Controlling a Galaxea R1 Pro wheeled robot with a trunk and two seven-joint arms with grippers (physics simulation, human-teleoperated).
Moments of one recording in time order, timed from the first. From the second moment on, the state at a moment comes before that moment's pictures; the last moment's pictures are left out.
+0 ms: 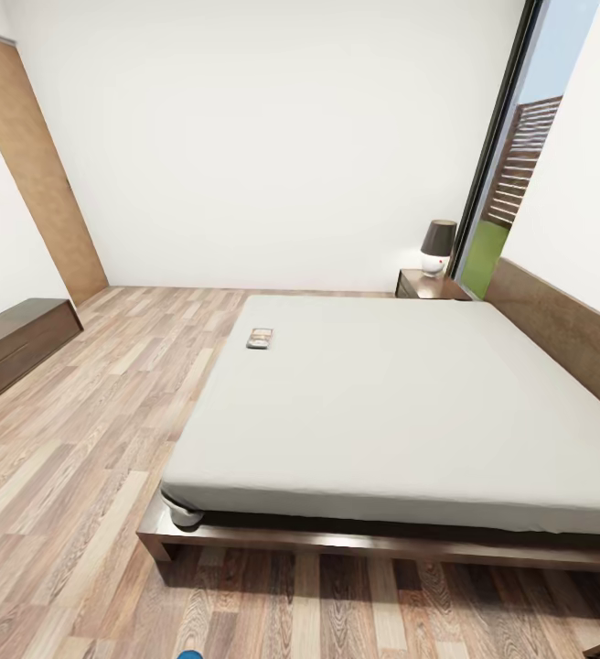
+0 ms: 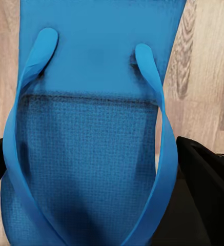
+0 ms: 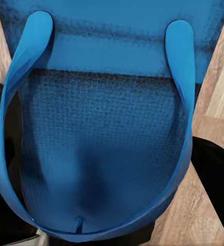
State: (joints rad) left arm -0.32 -0.07 0.93 -0.06 -0.96 -0.16 0.11; right arm -0.29 0.00 0.01 -0.19 0.09 0.20 0.16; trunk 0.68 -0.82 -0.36
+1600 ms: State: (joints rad) left arm -0.47 -0.07 0.93 -0.06 -0.96 -0.04 0.11; right arm -0.35 0.08 0.00 -0.39 0.09 0.44 0.09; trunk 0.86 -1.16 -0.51
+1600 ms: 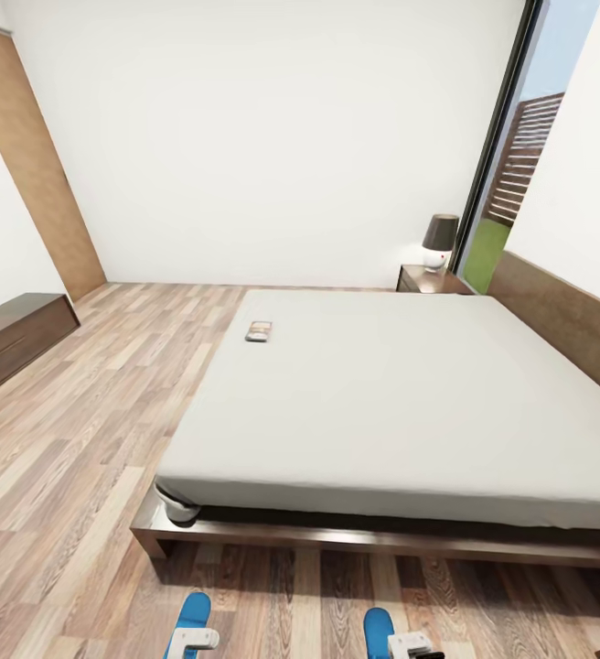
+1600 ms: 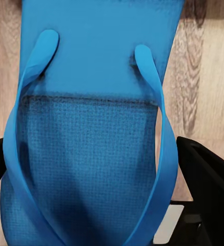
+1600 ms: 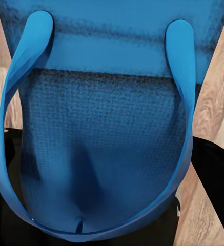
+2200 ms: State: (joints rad) left arm -0.47 -0.07 0.93 -0.05 -0.96 -0.04 0.10; right arm -0.34 0.08 0.01 -0.52 0.09 0.52 0.09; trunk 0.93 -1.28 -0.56
